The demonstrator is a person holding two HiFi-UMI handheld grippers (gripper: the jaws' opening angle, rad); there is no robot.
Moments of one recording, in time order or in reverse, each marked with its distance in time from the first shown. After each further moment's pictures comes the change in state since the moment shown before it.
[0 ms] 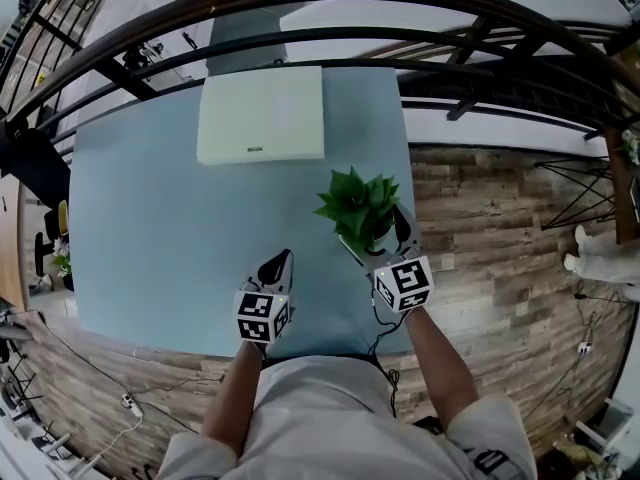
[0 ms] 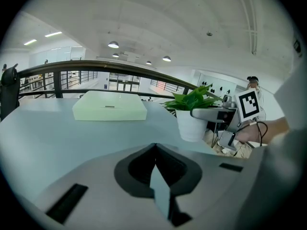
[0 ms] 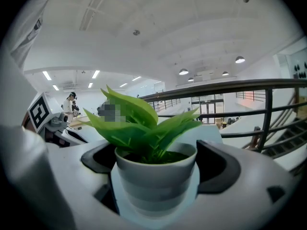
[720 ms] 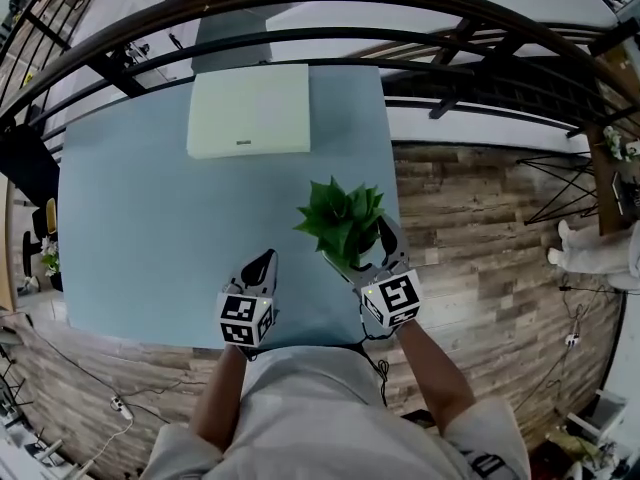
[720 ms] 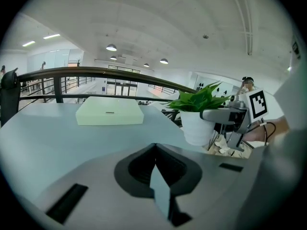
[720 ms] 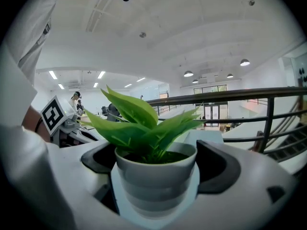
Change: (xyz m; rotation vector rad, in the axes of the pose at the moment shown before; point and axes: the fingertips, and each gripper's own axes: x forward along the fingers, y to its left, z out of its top) left arm -0.037 -0.009 0.012 0.023 -0.025 -0.025; right arm -0.043 0.047 0.030 -0.039 -0.014 0.038
